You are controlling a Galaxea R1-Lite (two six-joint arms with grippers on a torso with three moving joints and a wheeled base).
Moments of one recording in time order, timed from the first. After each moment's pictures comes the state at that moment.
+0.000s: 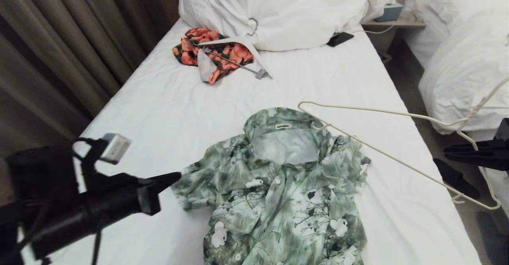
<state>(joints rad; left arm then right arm) -0.25 1.45 -0.38 -0.75 -0.25 -0.11 -0.31 1.48 -1.06 0.43 1.30 -1.13</state>
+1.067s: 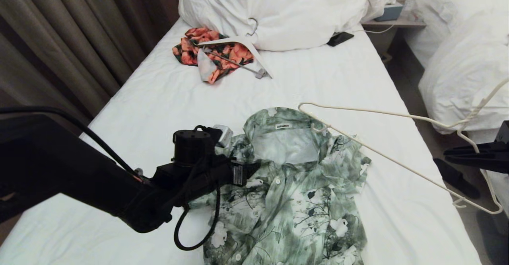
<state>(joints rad) -0.54 1.96 -0.78 -0.81 -0.02 -0.09 -0.31 1.48 -1.06 0.45 1.29 -1.12</state>
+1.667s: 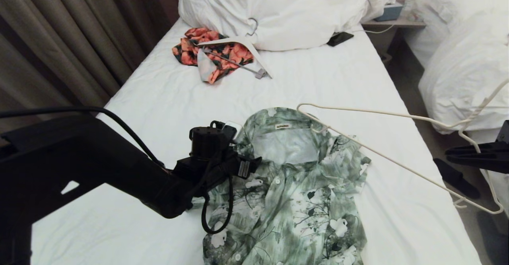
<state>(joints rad) -0.52 2.08 -0.93 -0.82 0.13 0.12 -0.31 1.46 -1.05 0.45 1.30 -1.12</state>
